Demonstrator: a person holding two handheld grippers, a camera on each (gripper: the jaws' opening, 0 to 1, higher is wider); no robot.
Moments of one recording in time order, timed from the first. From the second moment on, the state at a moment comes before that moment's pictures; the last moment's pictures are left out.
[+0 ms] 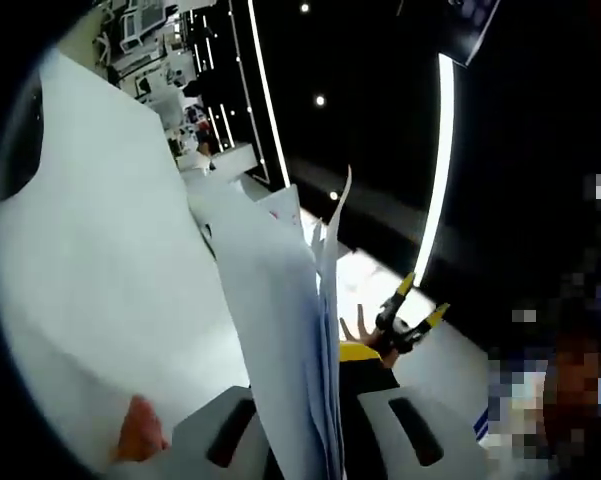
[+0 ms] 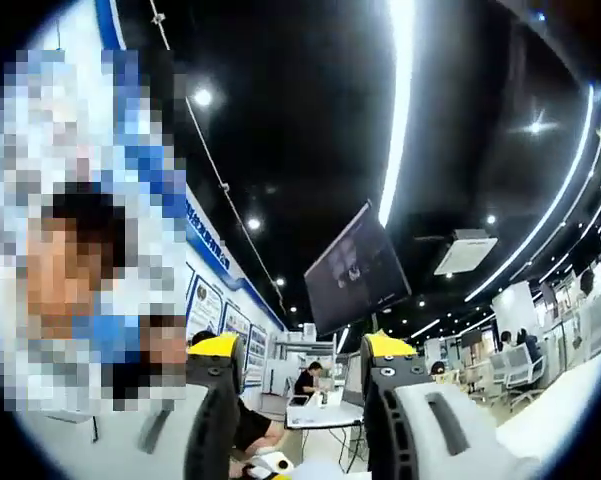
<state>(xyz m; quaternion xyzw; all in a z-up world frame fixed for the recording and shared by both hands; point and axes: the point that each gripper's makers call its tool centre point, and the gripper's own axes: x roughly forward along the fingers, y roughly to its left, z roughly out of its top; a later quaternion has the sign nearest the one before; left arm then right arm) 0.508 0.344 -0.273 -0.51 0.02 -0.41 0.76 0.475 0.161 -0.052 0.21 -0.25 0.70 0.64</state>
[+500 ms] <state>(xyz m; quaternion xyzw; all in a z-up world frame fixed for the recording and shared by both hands) 0.507 0.345 -0.268 -0.52 0.01 -0.41 0.75 0.470 0.151 -0.070 0.22 -0.27 0.62 0.71</state>
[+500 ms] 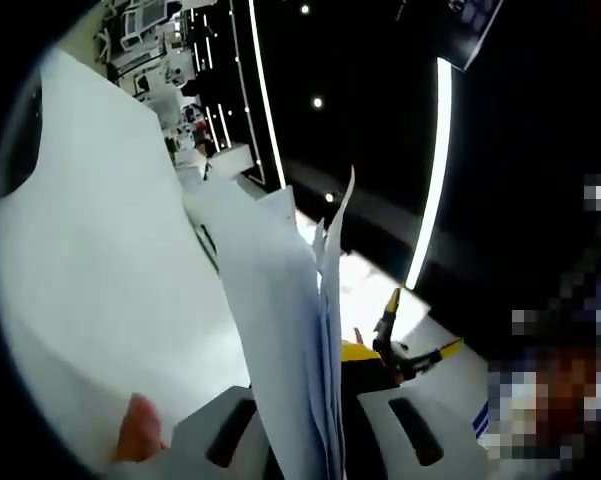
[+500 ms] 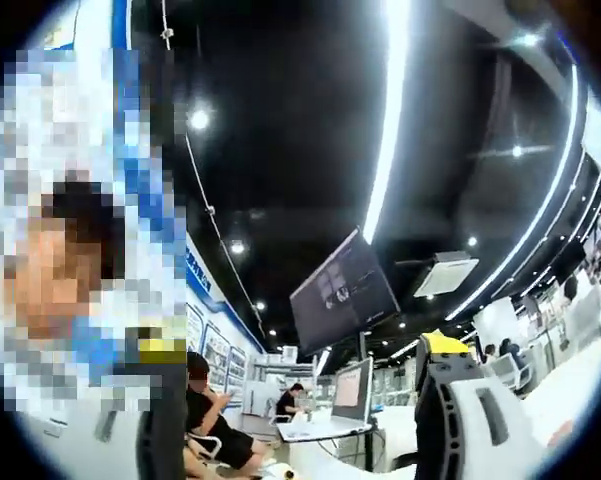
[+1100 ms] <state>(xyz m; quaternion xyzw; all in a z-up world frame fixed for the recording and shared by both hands) 0.495 0.330 -0.216 -0.51 -0.03 -0.44 0.74 0.471 0.144 -0.135 0.14 -0.18 0.59 0.77</state>
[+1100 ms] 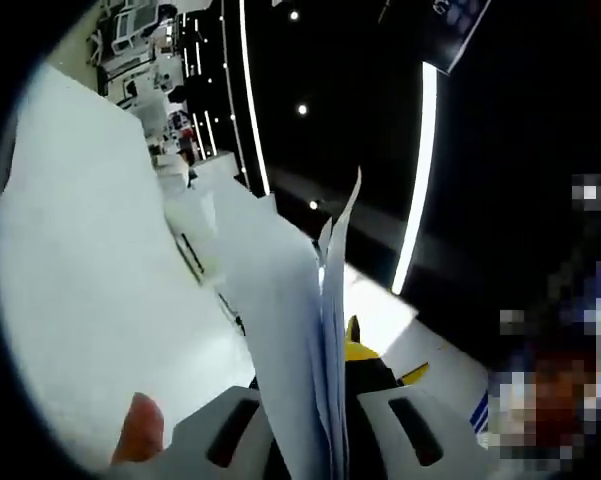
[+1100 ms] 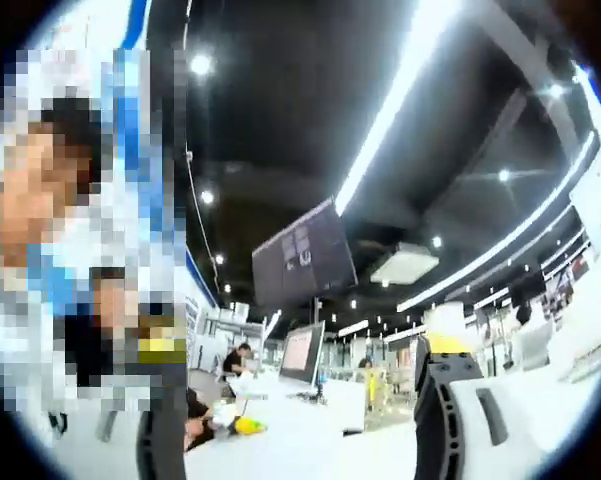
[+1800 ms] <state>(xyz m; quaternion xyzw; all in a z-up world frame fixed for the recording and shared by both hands) 0.475 0.235 -0.074 -0.39 -0.09 -0.59 0.70 0.473 0.139 -0.137 0.19 -0.05 0.64 0.74</state>
